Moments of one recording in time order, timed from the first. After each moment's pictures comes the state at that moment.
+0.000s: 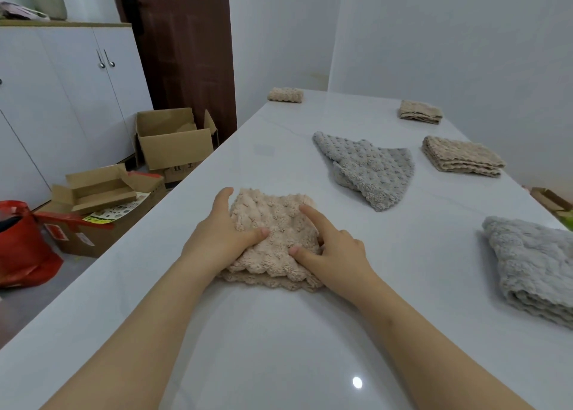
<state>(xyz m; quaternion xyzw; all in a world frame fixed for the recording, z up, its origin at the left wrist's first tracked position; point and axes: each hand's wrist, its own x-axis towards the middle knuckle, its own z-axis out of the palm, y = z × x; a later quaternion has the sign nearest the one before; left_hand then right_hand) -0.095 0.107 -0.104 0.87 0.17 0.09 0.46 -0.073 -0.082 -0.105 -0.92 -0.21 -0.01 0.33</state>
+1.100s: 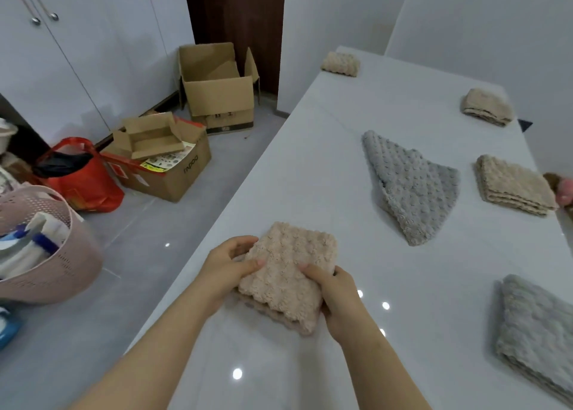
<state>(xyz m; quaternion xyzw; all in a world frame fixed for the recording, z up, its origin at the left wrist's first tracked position) -0.144 0.164 -0.063 0.66 0.26 0.00 0.70 -0.102 -0.018 -0.044 -0.60 0.16 0.32 0.72</state>
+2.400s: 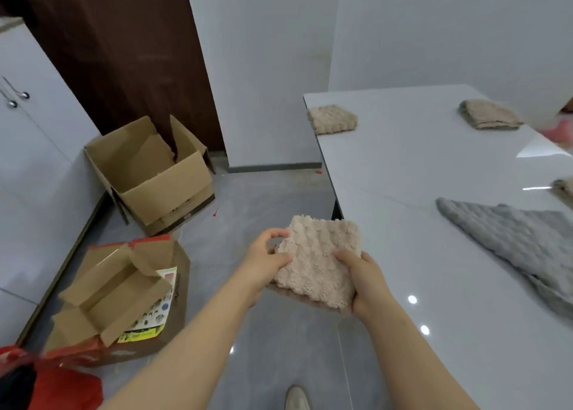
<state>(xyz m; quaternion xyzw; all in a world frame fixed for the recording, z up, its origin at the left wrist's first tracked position) 0.223 0.465 -0.007 0.73 0.09 -0.20 0.65 0.194 0.298 -0.027 -0.52 0.31 0.08 0.79</state>
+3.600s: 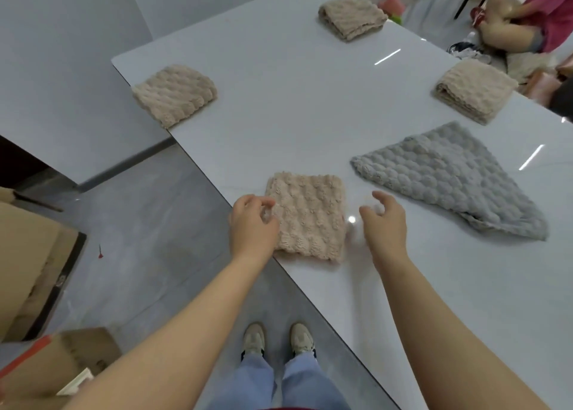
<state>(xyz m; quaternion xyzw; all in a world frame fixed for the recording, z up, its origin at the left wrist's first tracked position) 0.404 0.302 -0.066 0.88 -0.15 -0.17 0.41 0.282 0.154 -0.062 -0.66 0.54 -0.20 0.49</state>
